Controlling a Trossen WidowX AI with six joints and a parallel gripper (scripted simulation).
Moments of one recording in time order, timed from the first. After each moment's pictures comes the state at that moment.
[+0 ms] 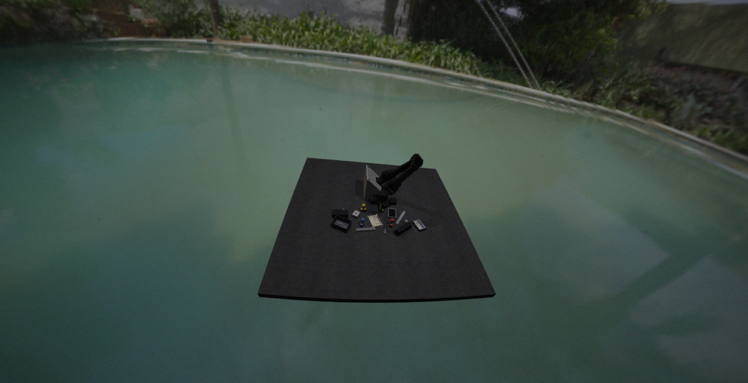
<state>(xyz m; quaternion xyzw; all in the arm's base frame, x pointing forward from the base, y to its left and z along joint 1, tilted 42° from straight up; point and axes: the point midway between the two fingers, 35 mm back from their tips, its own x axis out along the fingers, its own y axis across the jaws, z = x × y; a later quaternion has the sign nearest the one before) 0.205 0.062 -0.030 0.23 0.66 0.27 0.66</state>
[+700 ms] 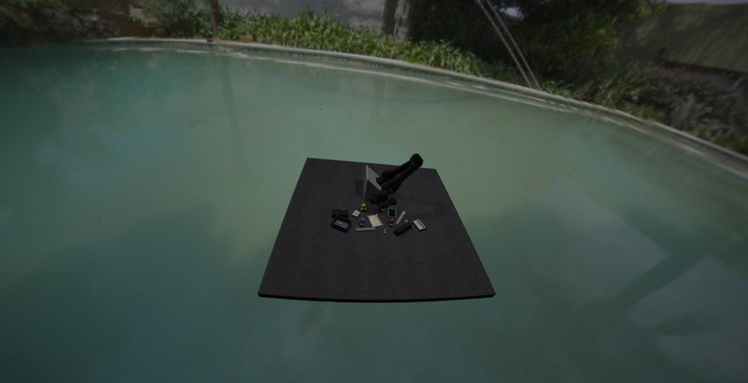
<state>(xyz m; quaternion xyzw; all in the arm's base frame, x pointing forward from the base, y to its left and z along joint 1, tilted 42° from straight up) 0.205 0.060 -0.028 0.23 0.66 0.27 0.66</state>
